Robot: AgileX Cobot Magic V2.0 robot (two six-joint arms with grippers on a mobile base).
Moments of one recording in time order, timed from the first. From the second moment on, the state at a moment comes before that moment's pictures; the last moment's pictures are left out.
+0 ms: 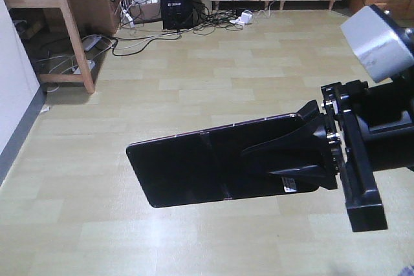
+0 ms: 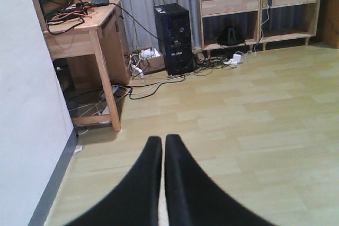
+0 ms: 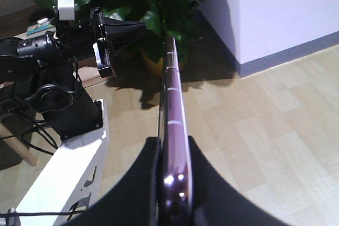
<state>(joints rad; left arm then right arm) 0.01 -0.01 0.03 -0.03 0.18 0.15 0.22 1.14 -1.04 1.10 1.23 -1.16</state>
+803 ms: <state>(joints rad) 0.01 -0.01 0.03 -0.03 0.18 0.15 0.22 1.14 -1.04 1.10 1.23 -1.16</state>
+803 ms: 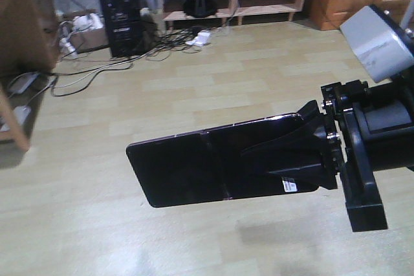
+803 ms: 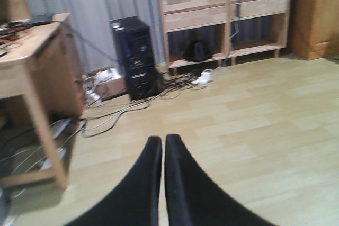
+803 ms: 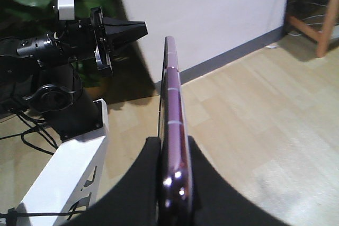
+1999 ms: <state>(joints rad) 0.01 -0.01 0.03 -0.03 0.18 0.15 0.22 1.14 -1.04 1.10 1.23 -1.16</state>
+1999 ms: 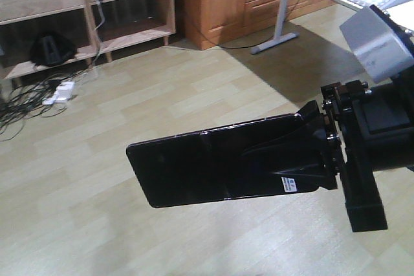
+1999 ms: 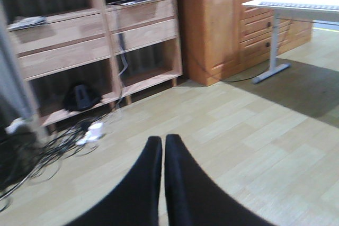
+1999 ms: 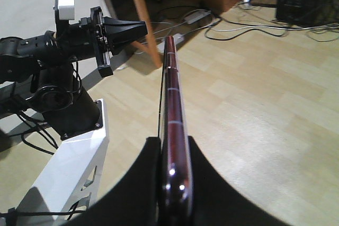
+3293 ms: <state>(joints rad) 0.01 -0.01 0.03 -0.03 0.18 0.15 0.22 1.14 -1.04 1.10 1.23 -1.16</state>
